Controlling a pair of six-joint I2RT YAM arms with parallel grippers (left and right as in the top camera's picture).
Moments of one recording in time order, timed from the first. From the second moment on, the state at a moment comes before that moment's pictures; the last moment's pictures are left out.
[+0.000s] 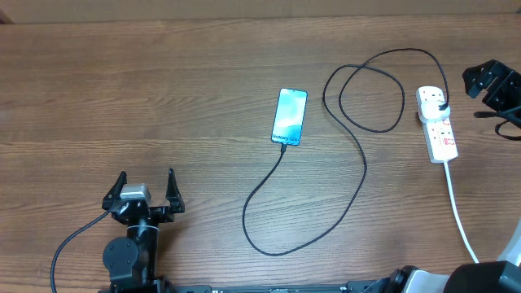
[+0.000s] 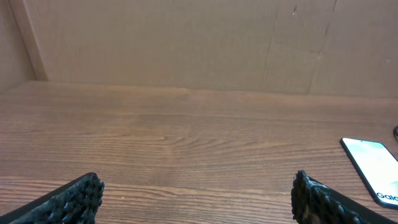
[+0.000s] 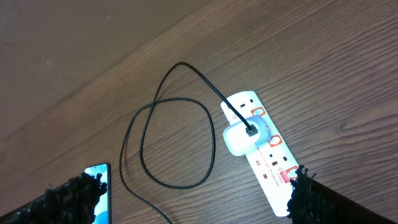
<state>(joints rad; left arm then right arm) 0.14 0.01 0.01 -0.07 0.11 -0.05 -0.53 1.48 1.53 -0.90 -0.39 0.12</state>
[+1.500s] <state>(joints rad) 0.14 0.01 0.01 -0.07 0.11 -0.05 -0.25 1.20 0.97 -0.12 -0.39 0.12</state>
